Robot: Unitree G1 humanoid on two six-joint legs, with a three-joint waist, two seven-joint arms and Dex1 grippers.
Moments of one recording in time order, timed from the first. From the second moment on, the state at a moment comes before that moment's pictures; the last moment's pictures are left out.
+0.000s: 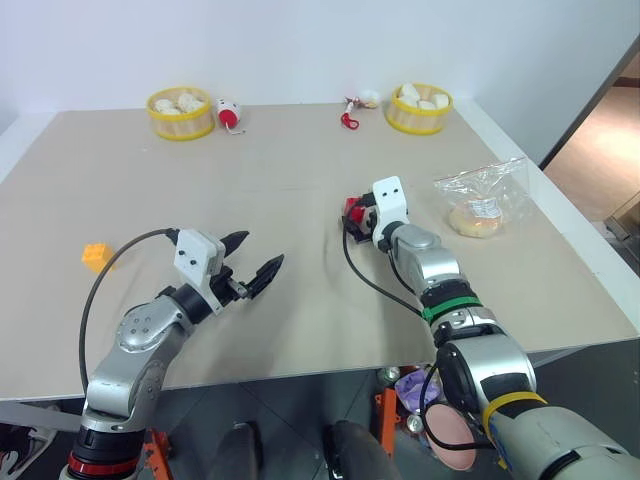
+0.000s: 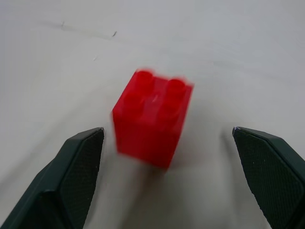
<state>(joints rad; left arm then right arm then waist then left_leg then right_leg) -0.15 0.37 0.03 -0.40 -0.42 0.36 -0.51 -1.01 -0.20 0.00 0.95 0.03 0.19 0.27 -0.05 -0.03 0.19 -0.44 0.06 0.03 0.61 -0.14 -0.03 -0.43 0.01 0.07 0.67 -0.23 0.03</state>
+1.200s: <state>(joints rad) 0.04 0.56 0.17 -0.46 -0.65 0.36 -0.80 -0.86 -0.43 0.14 0.61 0.17 0.12 1.23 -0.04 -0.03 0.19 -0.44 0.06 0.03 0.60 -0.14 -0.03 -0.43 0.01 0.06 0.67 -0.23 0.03</state>
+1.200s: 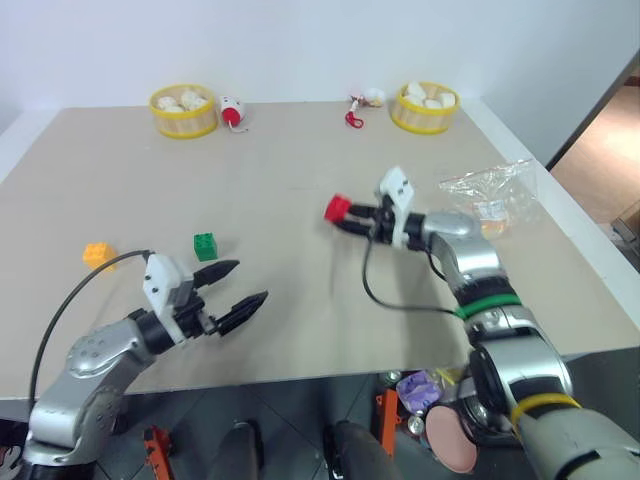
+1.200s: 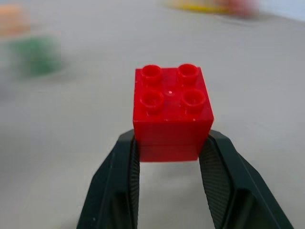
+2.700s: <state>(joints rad) 0.10 0.61 0.21 -0.49 -0.66 0.33 -0.83 -0.95 -0.40 0.25 0.94 0.01 -0.22 1.48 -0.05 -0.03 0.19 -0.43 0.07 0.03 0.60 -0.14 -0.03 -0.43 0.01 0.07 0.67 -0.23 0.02</state>
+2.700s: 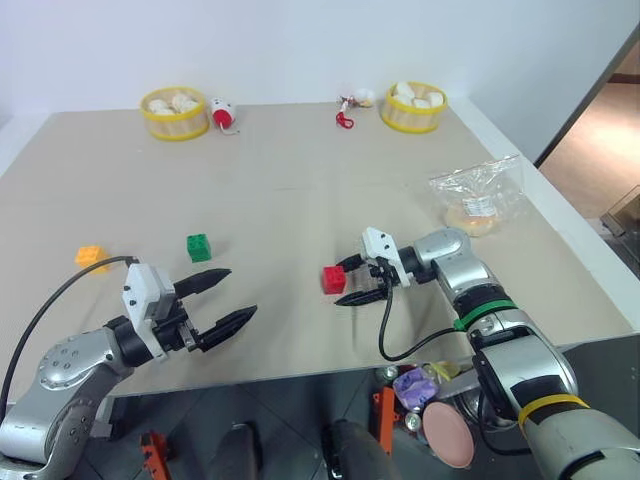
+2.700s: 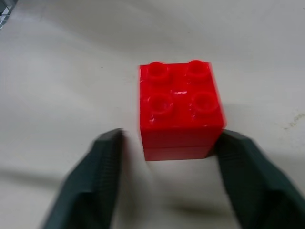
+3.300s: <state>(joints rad) 0.14 0.60 0.21 -0.46 -0.58 0.33 -0.75 -1.03 -0.58 0.27 0.98 -0.04 -0.27 1.54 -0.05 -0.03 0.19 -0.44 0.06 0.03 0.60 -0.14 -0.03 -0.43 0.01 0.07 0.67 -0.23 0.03</state>
